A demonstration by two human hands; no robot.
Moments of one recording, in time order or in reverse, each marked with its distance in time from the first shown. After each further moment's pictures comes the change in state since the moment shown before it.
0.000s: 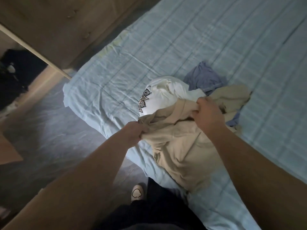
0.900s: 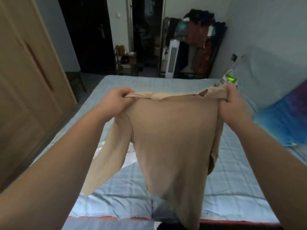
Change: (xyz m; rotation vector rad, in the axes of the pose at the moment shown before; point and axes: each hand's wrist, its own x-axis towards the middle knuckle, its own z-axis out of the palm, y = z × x) left_hand -0.421 0.109 0.157 0.878 -0.133 1.360; right_hand -0.456 0.020 -0.352 0.304 1.016 0.354
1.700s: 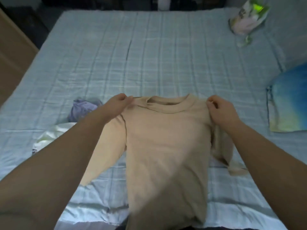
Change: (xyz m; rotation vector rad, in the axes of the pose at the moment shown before) left_hand 0.264 -0.108 0.354 0.027 -0.267 -0.432; right_hand 0.158 0.405 0.112 -0.223 -0.488 0.340
